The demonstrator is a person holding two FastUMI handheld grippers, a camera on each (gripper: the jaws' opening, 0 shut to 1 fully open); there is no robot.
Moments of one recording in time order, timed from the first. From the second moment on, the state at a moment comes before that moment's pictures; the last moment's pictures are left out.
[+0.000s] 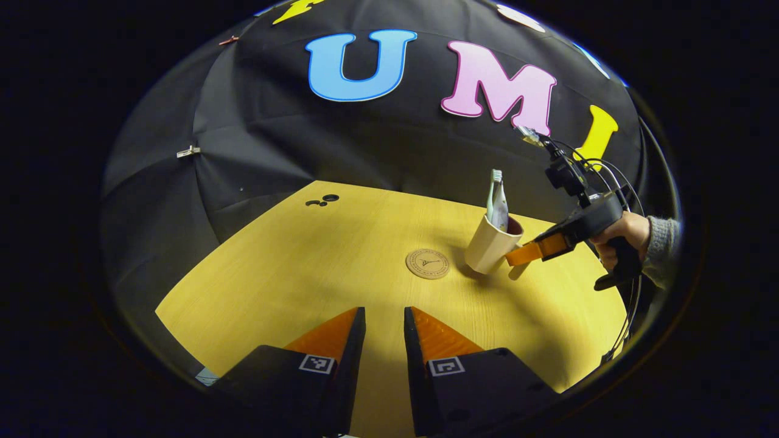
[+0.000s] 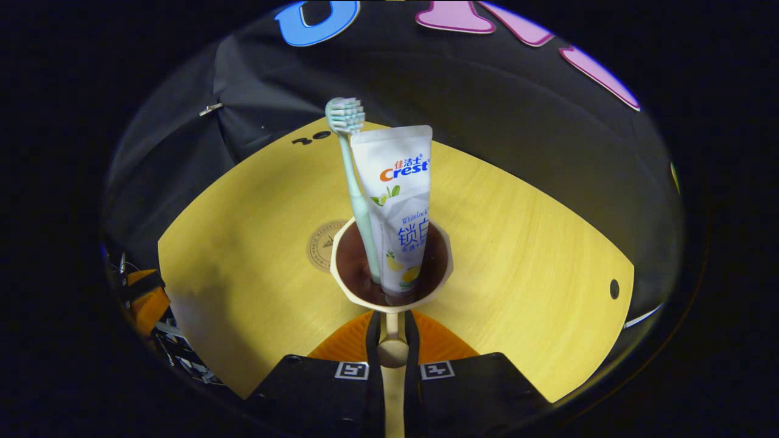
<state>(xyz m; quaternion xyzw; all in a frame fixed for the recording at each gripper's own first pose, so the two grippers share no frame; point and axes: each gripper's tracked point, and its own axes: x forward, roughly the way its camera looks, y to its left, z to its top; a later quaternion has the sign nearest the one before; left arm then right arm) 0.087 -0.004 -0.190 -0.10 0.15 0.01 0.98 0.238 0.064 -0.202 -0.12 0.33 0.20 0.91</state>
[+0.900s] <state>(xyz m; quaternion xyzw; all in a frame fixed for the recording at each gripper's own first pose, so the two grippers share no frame) 0.103 0.053 -0.207 -0.13 0.16 0.02 0.98 0.270 0.155 -0.221 -0.14 0.36 0.23 0.89</state>
